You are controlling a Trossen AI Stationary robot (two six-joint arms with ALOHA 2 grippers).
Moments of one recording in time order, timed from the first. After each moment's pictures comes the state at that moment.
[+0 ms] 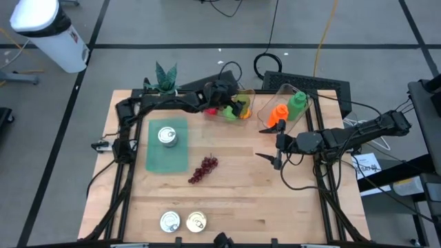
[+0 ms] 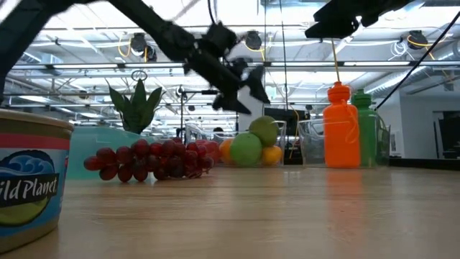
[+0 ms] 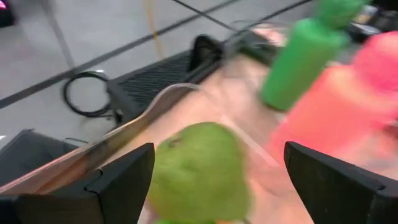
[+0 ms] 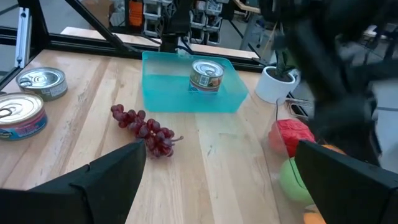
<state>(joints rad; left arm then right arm) 0.41 1.99 1.42 0.12 -0.06 -0.26 0.25 0.90 0.66 -0.08 0.42 -0.03</state>
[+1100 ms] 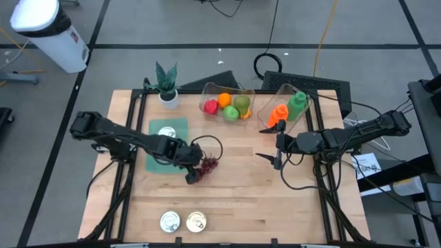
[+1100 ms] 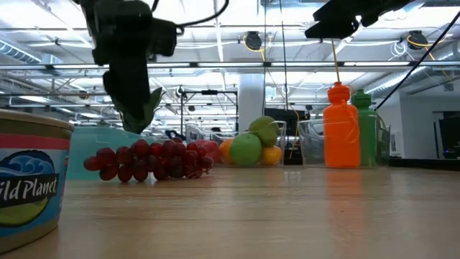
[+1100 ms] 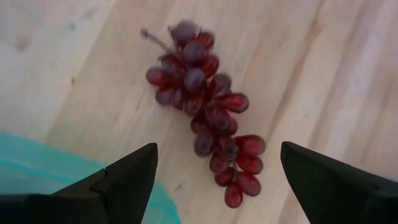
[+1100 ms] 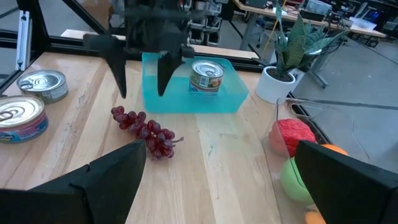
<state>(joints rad) -0.19 1.49 1.01 -0.63 -0.05 -0.63 0.25 0.90 0.66 -0.08 0.42 -0.02</state>
